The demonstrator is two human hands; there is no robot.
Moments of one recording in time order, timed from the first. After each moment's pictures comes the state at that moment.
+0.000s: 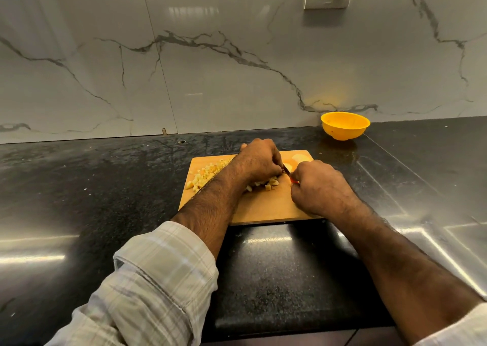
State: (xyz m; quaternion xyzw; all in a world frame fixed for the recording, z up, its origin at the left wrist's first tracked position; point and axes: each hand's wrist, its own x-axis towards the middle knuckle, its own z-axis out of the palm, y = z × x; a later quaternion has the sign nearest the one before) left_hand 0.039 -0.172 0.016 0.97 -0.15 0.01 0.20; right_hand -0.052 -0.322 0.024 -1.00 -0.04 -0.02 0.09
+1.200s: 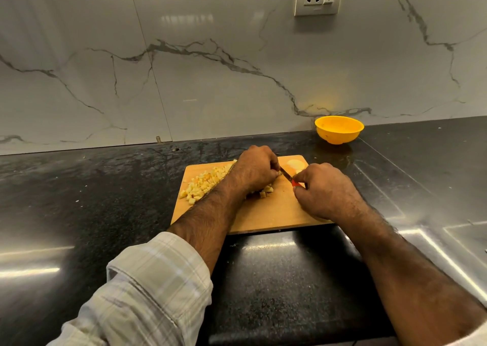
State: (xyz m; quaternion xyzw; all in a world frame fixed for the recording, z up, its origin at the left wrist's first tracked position) left_hand 0.040 -0.183 0.008 0.96 -0.15 0.05 0.21; right_hand -0.045 -0.345 0.022 -0.99 -0.03 -0.05 0.14
